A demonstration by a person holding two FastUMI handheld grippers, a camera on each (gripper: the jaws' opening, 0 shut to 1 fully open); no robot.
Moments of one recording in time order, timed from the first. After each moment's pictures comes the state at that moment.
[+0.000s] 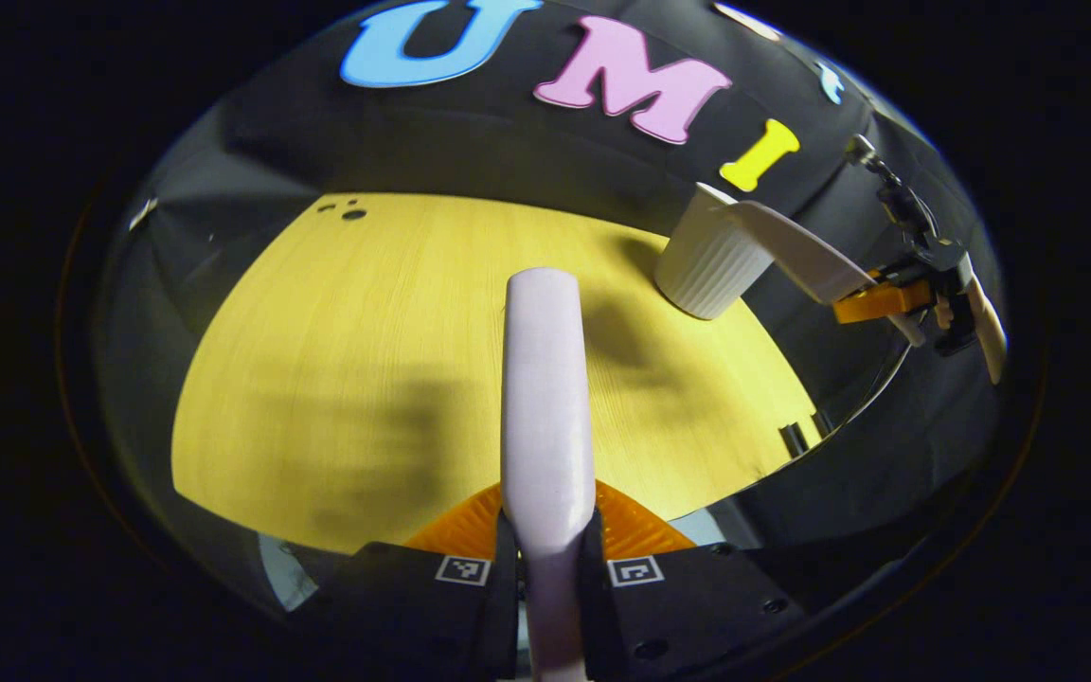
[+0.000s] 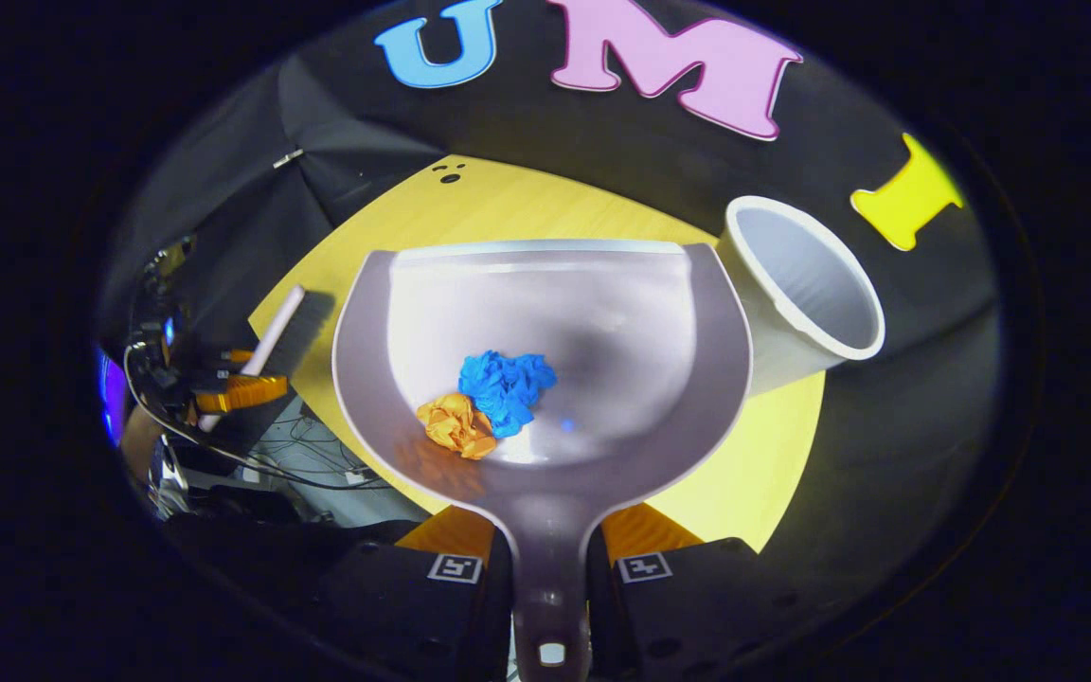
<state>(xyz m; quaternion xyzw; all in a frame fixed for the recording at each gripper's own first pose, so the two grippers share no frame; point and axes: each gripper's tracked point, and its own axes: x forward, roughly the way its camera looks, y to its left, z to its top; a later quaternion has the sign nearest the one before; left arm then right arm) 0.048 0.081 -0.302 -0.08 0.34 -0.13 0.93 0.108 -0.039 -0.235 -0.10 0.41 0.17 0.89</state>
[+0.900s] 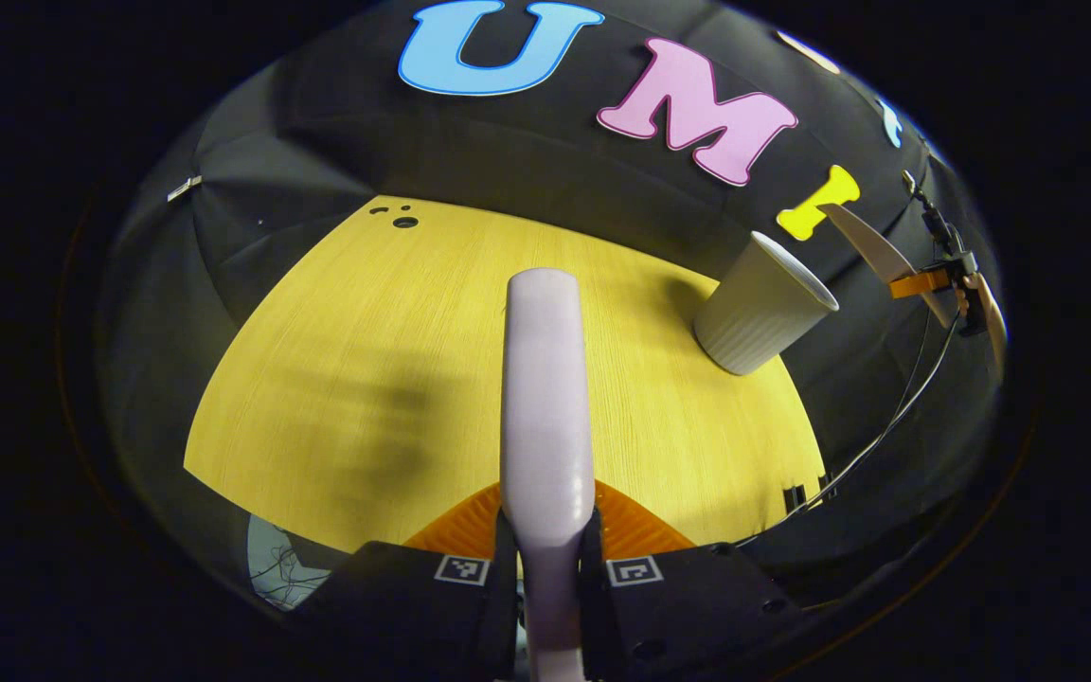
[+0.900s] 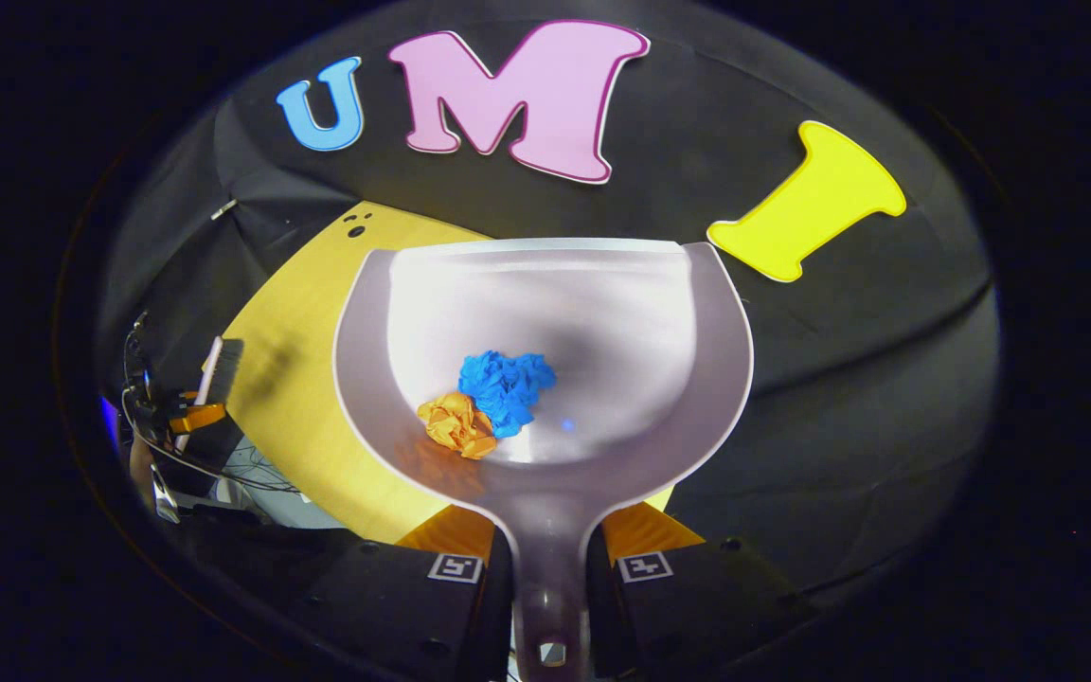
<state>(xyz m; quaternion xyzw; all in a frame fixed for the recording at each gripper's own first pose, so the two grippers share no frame) 0.102 0.081 -0.246 -0.10 0.32 -0.04 0.94 0.106 -0.041 -0.244 -0.12 0.39 0.11 0.90</state>
